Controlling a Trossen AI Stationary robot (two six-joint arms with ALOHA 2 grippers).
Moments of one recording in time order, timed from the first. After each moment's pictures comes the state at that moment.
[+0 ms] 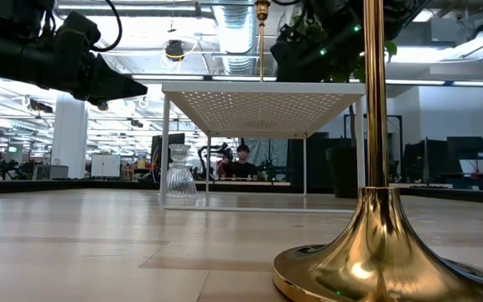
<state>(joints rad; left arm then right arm) -0.11 0.53 0.06 0.56 -0.43 0.07 -0.17 1.52 0.92 0.09 0.26 0.07</state>
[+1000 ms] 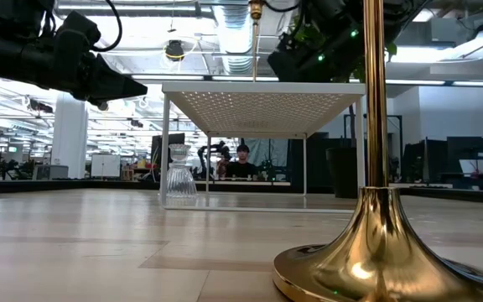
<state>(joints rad) -0.11 0.53 0.06 0.56 -0.42 0.07 -0.17 1.53 0.92 0.08 0.34 0.11</state>
